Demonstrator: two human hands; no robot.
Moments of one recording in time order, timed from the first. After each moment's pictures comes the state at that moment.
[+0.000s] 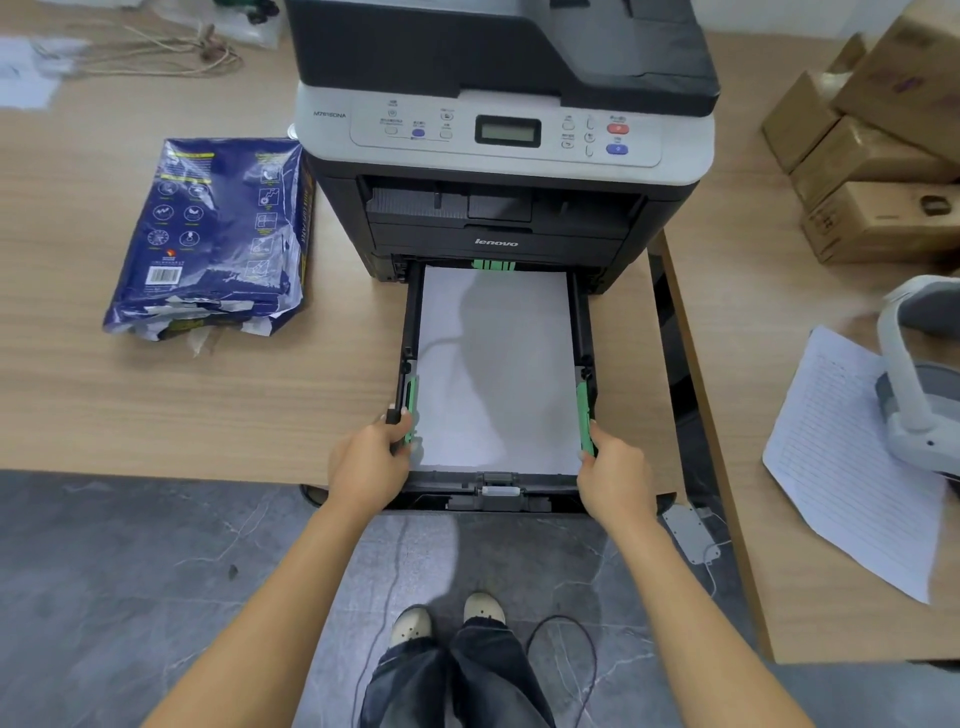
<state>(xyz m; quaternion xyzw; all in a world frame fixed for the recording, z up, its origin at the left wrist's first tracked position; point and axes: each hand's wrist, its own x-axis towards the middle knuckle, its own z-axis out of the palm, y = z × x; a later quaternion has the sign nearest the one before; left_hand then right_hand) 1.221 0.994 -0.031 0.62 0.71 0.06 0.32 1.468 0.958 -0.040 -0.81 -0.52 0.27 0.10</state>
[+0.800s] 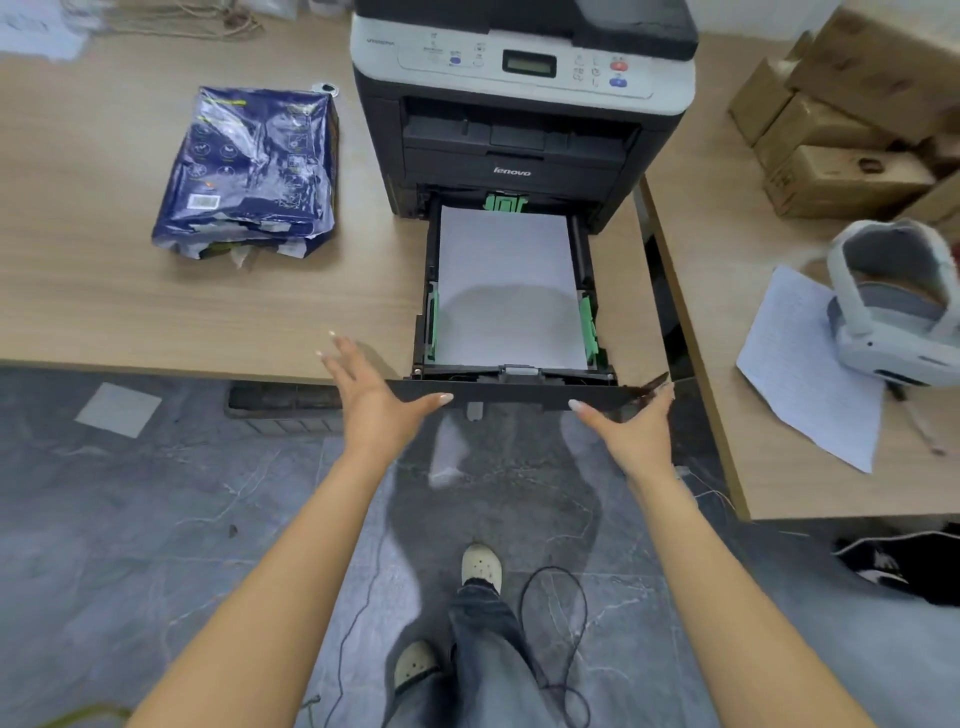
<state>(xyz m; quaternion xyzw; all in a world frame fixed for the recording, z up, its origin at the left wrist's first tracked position) 1.193 0.898 -0.020 0.50 0.74 0.24 0.38 1.447 0.850 -0.026 -0.79 -0.32 0.37 0.37</state>
